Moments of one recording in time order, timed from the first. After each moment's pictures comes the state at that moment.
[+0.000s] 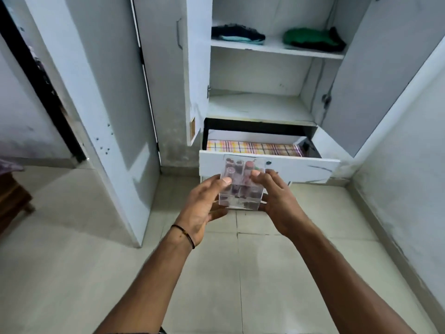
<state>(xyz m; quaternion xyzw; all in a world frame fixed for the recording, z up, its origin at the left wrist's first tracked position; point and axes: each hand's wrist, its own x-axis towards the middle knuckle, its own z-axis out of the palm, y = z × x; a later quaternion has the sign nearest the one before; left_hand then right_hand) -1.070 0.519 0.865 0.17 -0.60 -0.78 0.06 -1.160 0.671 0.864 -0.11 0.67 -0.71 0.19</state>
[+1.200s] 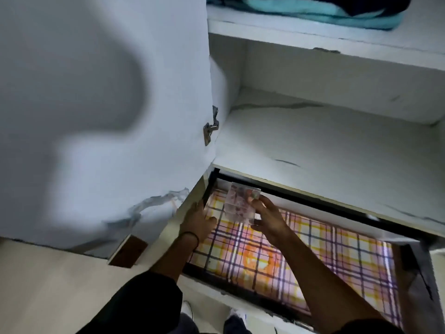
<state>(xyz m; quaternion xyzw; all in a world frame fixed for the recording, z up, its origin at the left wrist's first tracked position) -1.594 0.326 0.686 0.46 -0.77 -0.43 -0.07 -1.735 0.472 0.671 -0.02 0.66 -0.61 0.44</state>
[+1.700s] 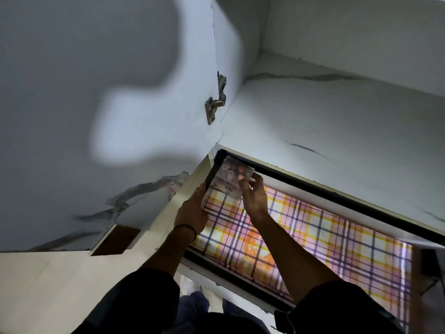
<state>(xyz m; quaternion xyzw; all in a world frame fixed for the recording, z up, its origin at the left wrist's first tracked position) -1.588 0.326 0.661 0.47 -0.81 -0.36 -0.05 -1.729 0.414 0.624 -0.10 0.77 -0.54 0.32</state>
